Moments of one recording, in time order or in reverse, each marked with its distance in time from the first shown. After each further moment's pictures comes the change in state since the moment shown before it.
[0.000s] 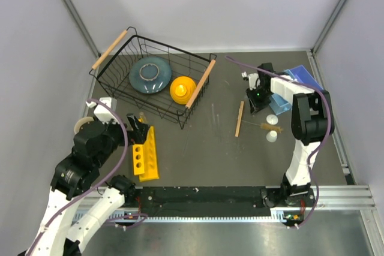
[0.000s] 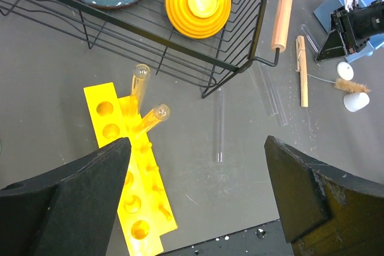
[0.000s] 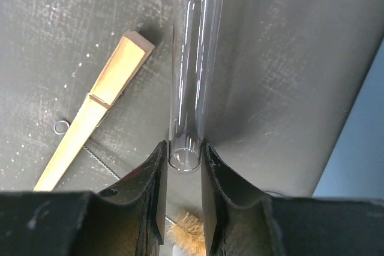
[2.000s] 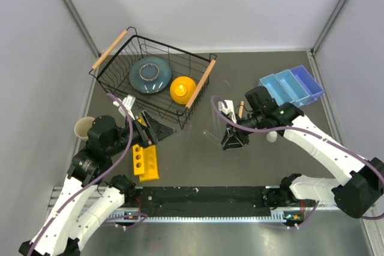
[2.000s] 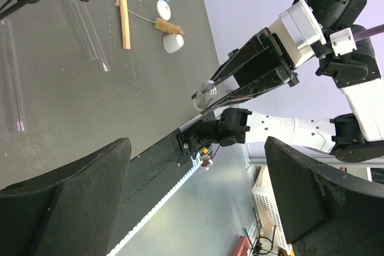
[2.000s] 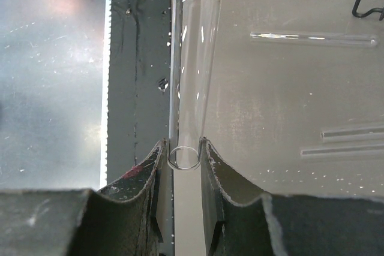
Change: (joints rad) left arm -0.013 0.046 -0.164 0.304 0.574 -0.539; right arm 0.463 -0.774 -0.345 -0.076 -0.692 -0.220
